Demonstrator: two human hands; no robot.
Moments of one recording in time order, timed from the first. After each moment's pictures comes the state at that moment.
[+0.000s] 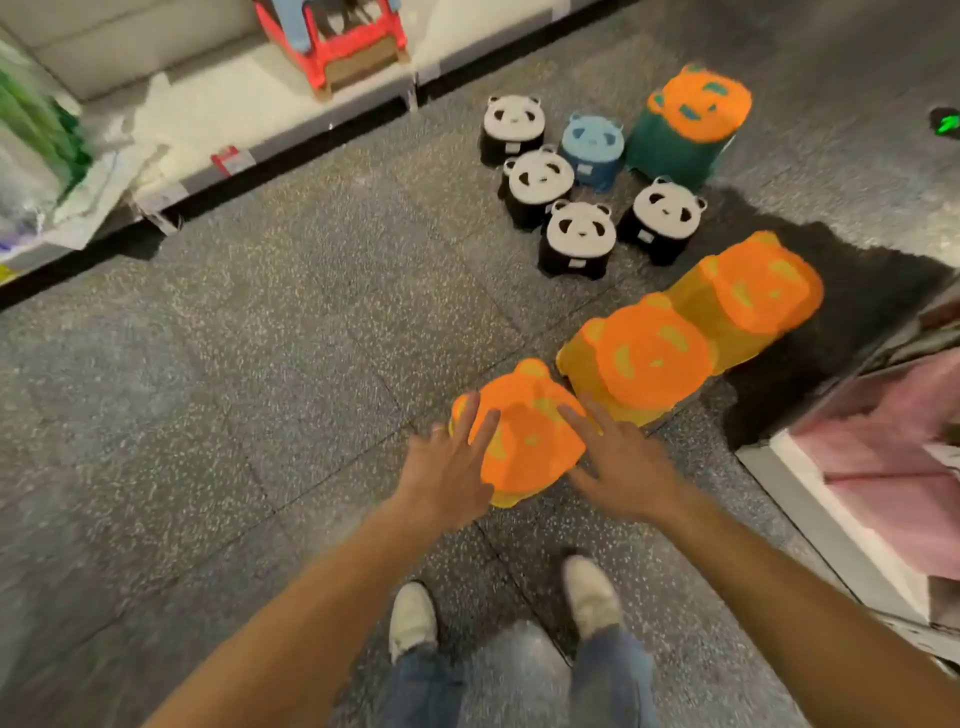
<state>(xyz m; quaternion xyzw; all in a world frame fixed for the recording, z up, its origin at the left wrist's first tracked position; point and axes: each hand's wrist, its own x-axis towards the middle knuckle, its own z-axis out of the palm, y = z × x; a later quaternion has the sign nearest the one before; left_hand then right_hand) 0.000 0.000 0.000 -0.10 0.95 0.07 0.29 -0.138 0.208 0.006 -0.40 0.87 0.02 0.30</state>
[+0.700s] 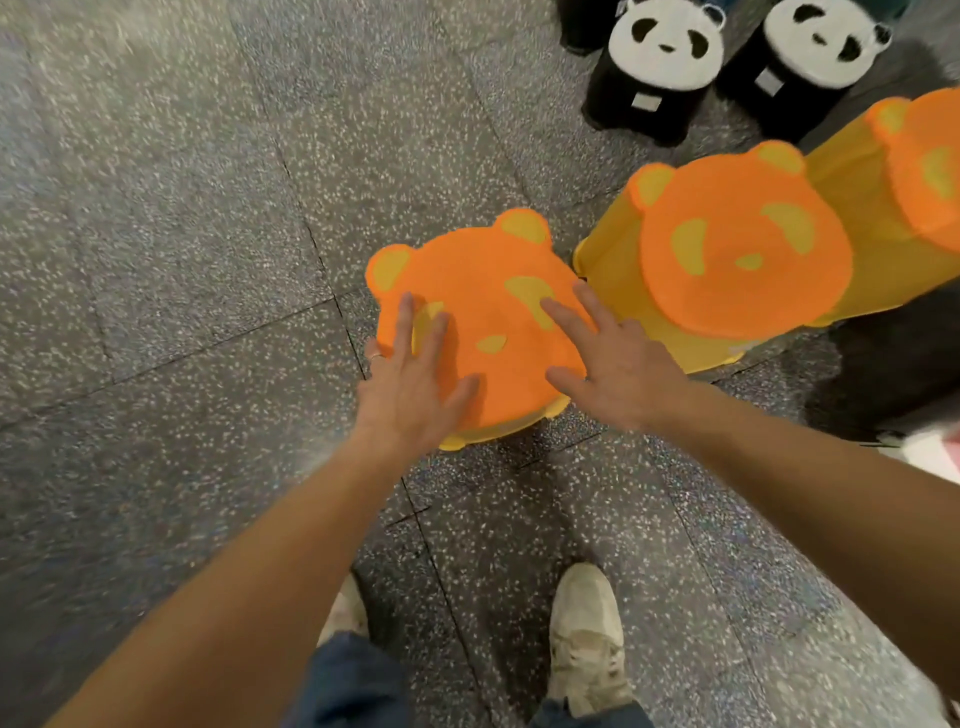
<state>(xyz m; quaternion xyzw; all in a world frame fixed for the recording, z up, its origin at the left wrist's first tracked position) -0.041 0.082 -0.338 -0.37 0.89 0.22 0.13 -0.244 0.244 -0.294 -0.47 0.84 0.02 0.28</state>
